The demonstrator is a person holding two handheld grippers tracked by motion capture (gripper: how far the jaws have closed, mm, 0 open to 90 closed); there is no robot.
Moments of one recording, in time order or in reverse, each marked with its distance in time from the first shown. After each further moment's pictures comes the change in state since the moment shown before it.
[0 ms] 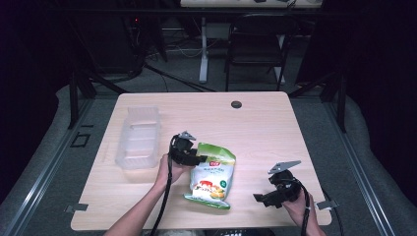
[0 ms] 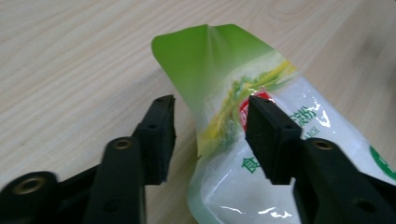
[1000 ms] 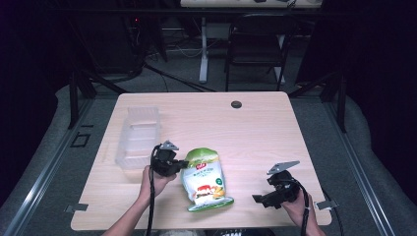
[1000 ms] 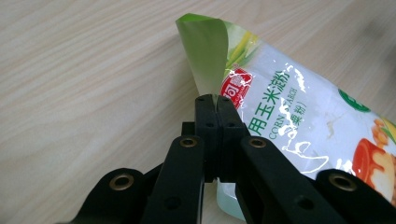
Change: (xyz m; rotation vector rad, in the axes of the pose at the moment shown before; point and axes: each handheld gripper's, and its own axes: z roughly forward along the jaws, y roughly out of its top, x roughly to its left) left arm -0.003 -0.044 -0.049 -0.004 0.042 -0.050; right arm 0.003 0.000 0.001 0.006 0.010 -0.011
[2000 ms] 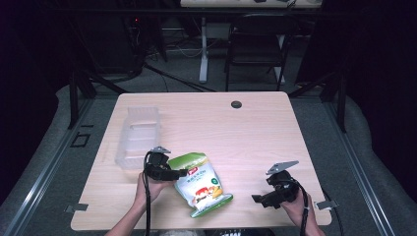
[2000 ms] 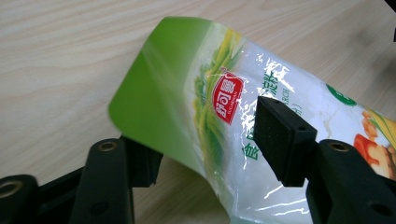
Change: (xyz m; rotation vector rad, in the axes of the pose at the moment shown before) left arm 0.010 -0.018 0.004 0.012 -0.068 -0.150; right arm 0.001 0.001 0.001 0.007 0.009 -0.010
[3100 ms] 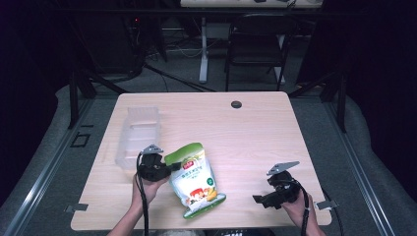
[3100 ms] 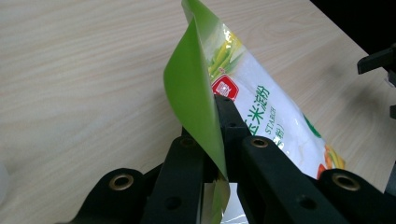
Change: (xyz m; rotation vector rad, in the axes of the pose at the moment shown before) left arm -0.010 0.000 -0.034 -0.171 -0.006 0.022; right arm 0.002 -0.001 0.000 -0.007 -0.020 0.006
